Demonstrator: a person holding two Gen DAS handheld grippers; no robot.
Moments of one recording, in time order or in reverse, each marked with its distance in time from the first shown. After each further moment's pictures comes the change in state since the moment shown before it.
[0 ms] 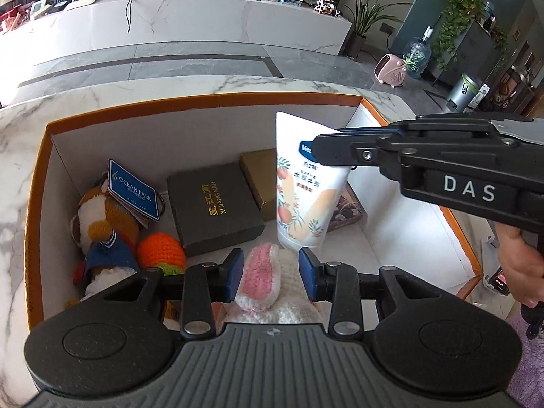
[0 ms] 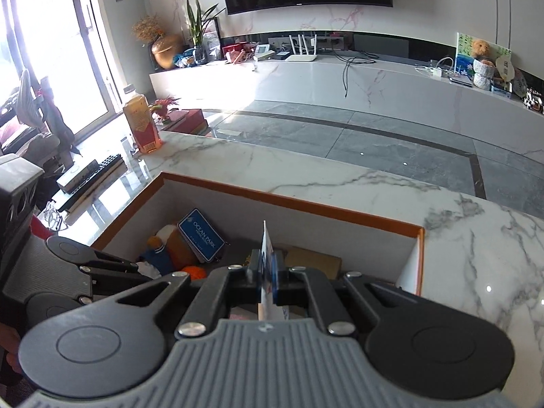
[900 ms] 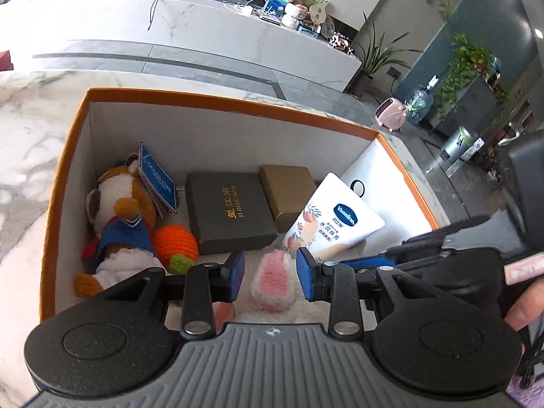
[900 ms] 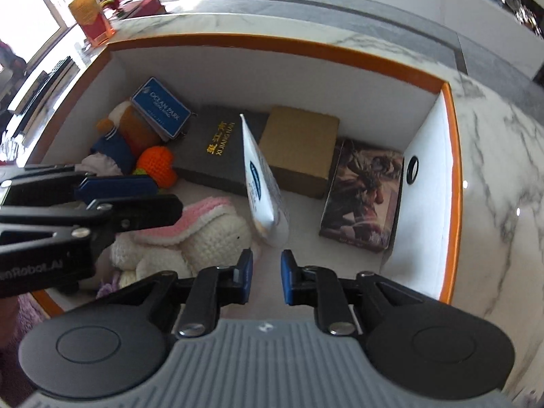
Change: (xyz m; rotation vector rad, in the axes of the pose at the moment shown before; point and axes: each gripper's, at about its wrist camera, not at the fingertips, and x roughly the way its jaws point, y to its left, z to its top) left arm -0.011 0.038 -0.014 -0.164 -0.103 -0.076; right arm 0.055 -0.001 -0.032 0.147 0.456 -0.120
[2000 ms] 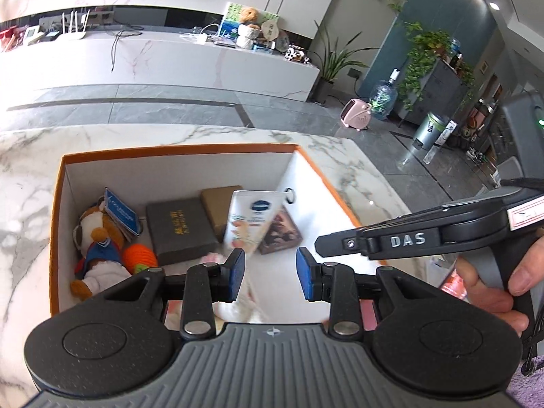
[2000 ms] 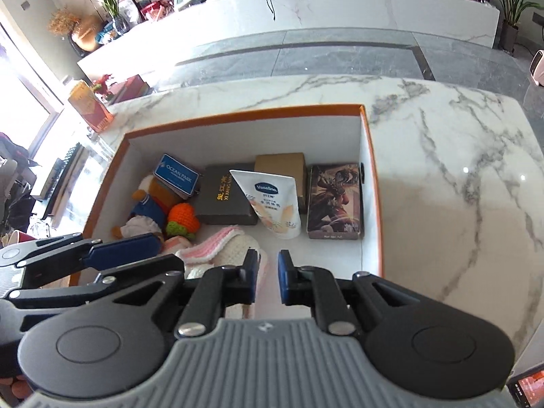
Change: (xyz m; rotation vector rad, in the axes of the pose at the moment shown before) left arm -0.063 -0.077 -0.014 0.182 -0.063 -0.039; right arm -0.107 -0.013 -0.043 0.188 -0.211 0.046
